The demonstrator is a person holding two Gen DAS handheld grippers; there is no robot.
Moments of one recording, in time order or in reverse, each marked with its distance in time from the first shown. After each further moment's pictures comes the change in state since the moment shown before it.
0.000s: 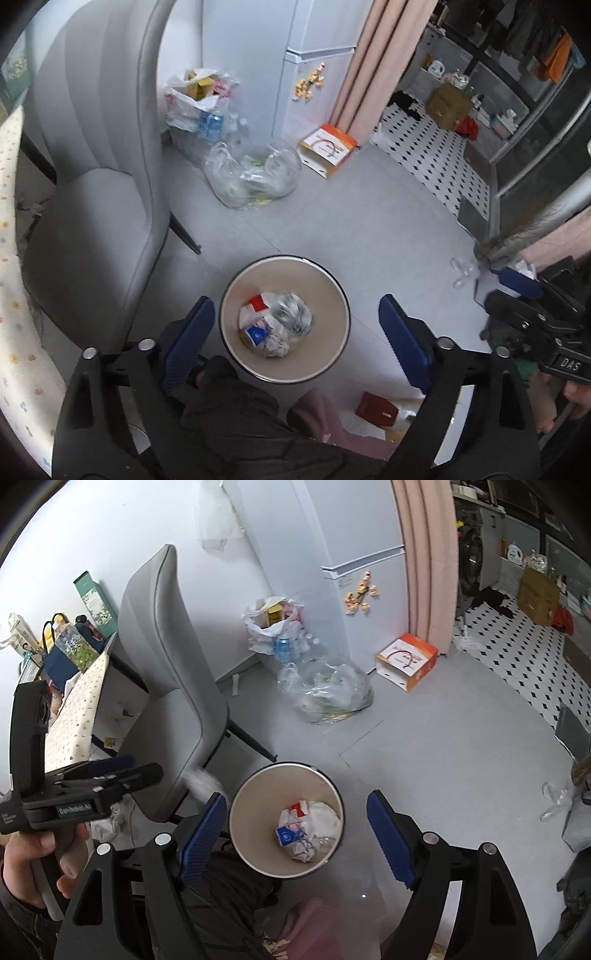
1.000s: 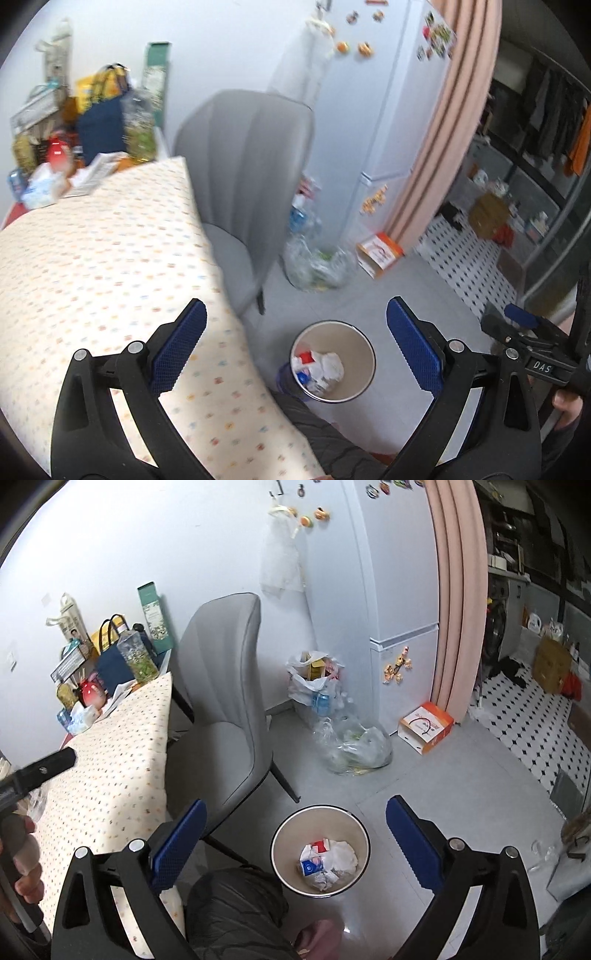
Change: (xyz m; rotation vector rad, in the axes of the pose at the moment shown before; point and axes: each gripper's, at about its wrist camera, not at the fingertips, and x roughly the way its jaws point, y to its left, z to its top) left arm -0.260 0.050 -0.078 -0.229 -0.419 0.200; right arm -0.125 0.113 0.001 -0.178 -0.187 0.036
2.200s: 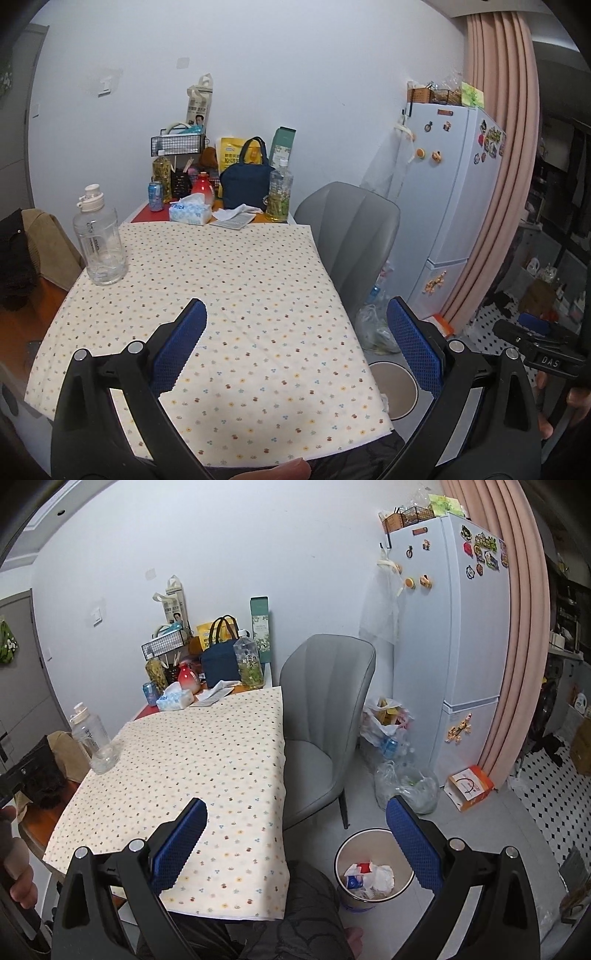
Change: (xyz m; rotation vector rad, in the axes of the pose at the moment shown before) left arm -0.241 0.065 -0.103 -0.171 -0.333 0.277; right arm -0.142 0.145 -0.040 -0.243 -0.136 0.188
